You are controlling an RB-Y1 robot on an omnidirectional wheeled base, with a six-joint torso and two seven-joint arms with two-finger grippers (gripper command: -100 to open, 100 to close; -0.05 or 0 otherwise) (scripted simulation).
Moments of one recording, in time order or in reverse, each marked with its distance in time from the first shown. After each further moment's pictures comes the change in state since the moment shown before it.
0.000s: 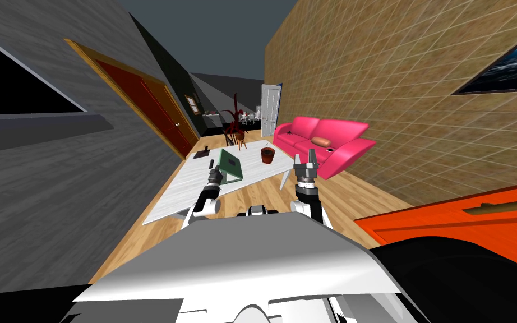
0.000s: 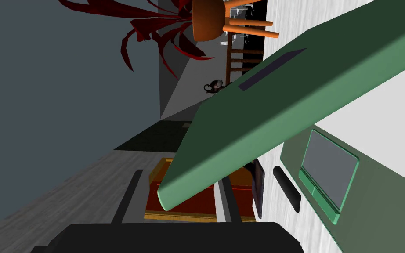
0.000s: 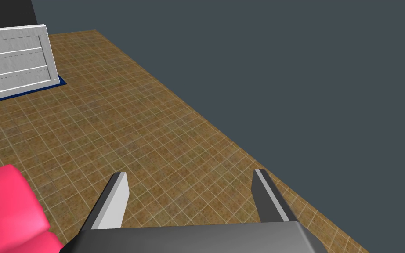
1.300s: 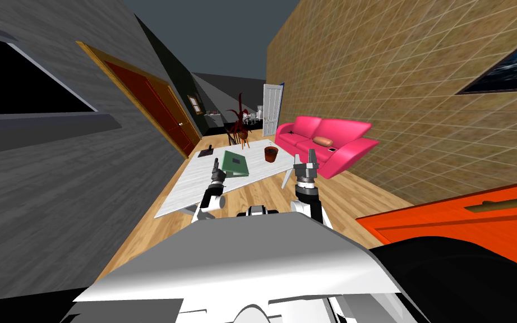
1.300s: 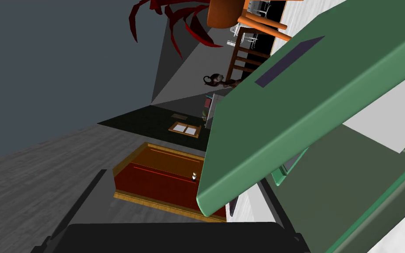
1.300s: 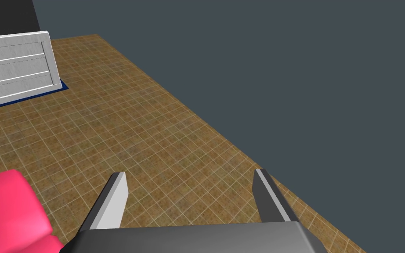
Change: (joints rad) left arm -0.082 -0.059 0.015 0.137 0.079 -0.104 0.084; right arm 0.000 0.000 0.000 0.000 0.000 0.000 0.000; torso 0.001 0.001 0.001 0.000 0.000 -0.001
